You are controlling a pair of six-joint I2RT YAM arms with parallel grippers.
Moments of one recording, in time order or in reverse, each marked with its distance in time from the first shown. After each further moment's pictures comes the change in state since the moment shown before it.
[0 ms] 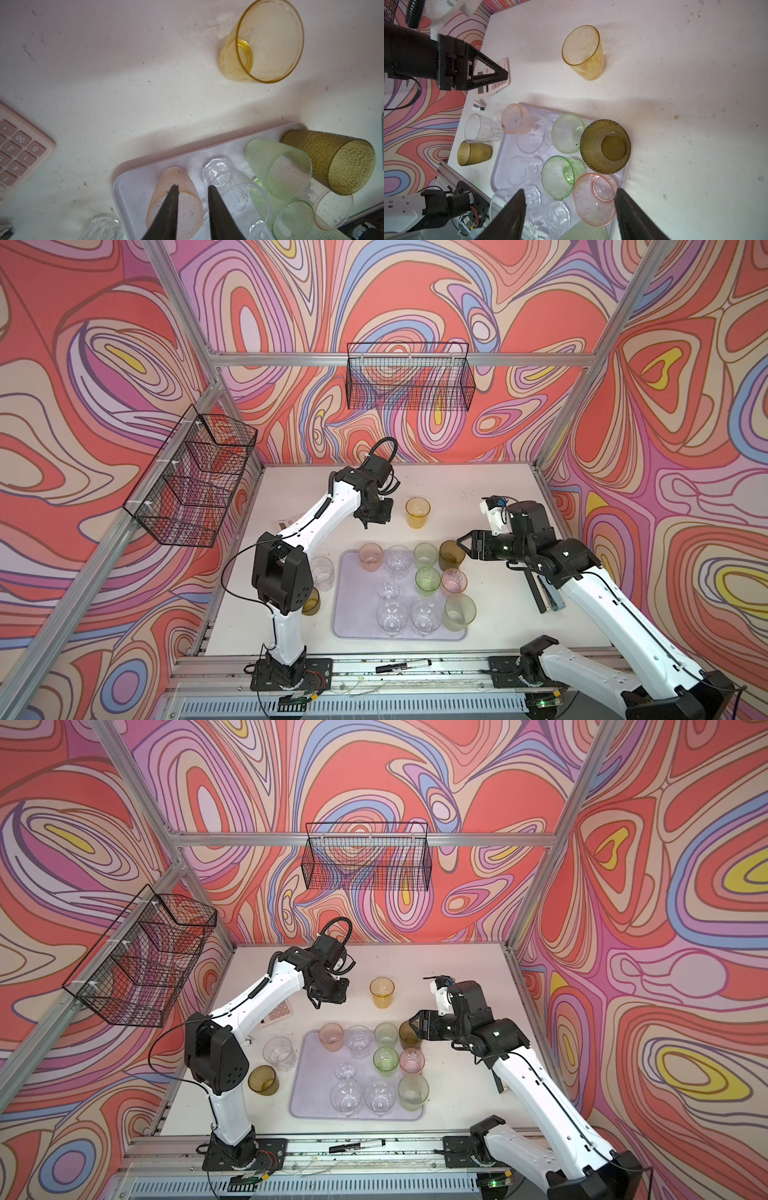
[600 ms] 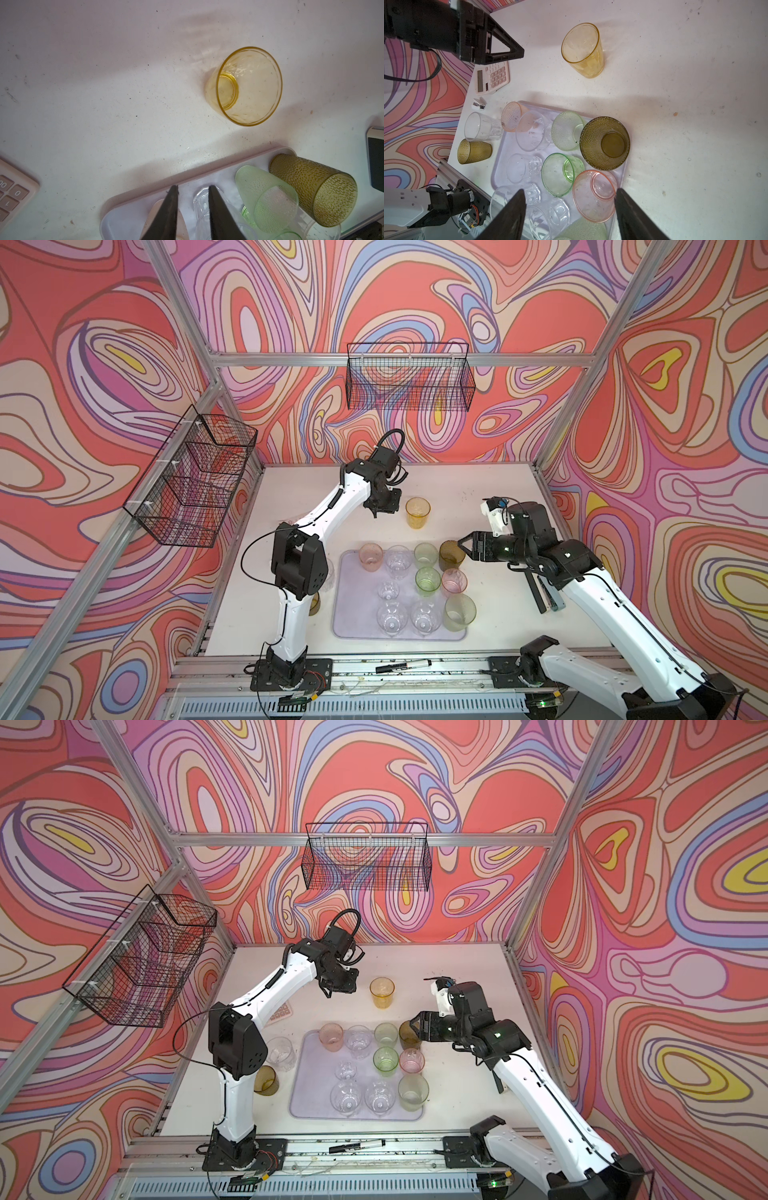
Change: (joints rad) left arm 0.000 0.172 0.212 -0.005 0.030 0.010; right arm 0.000 -0.009 0.002 -0.015 0.000 0.000
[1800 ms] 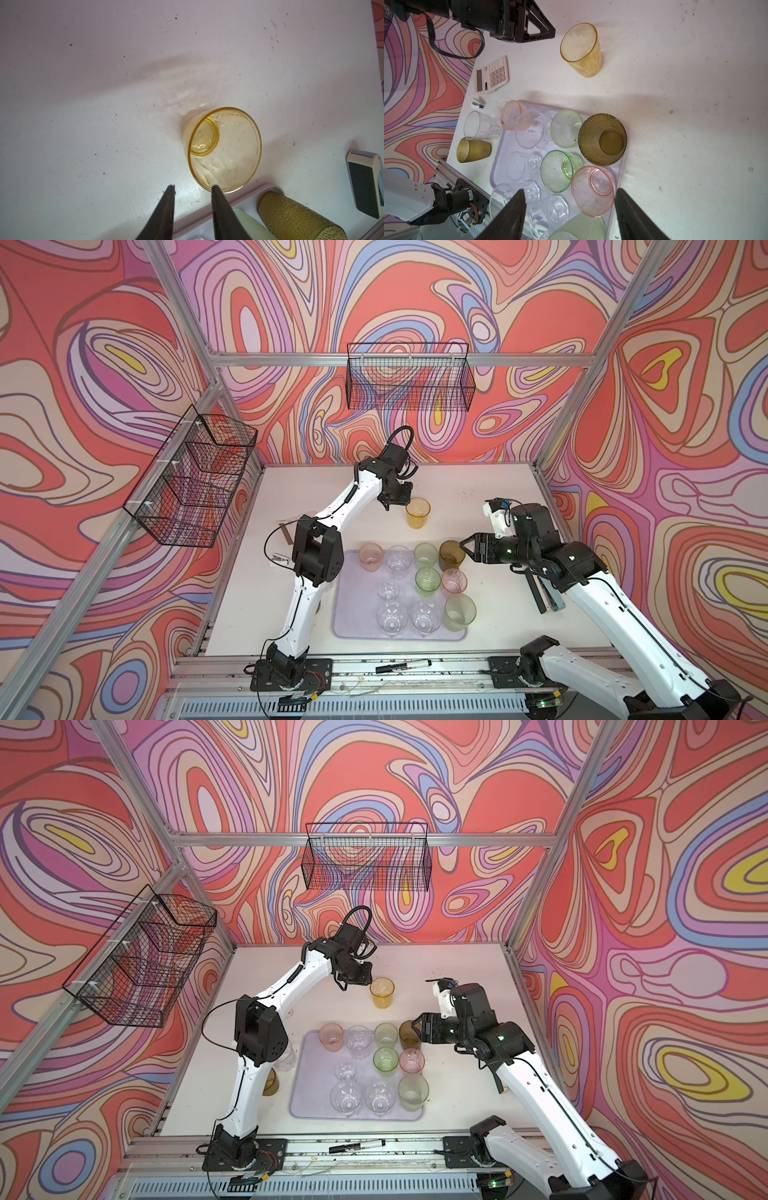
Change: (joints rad) left arm -0.006 0.211 0.211 0.092 0.068 -0.003; right arm 0.000 -0.024 0.002 -0.026 0.011 -0.004
